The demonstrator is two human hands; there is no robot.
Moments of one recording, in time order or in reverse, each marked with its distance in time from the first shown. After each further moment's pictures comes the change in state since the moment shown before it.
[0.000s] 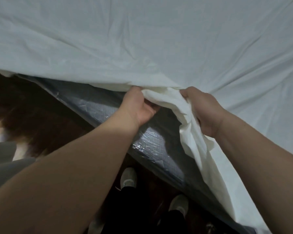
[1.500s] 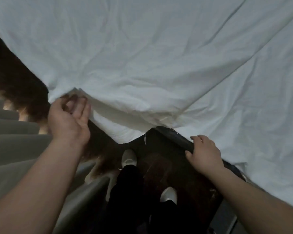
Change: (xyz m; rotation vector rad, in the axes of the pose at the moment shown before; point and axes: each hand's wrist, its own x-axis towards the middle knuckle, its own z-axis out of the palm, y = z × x) left_hand -0.220 -0.039 -0.169 -0.029 0.425 0.547; right_hand -0.139 0.301 -0.065 -1.198 0.188 -0.193
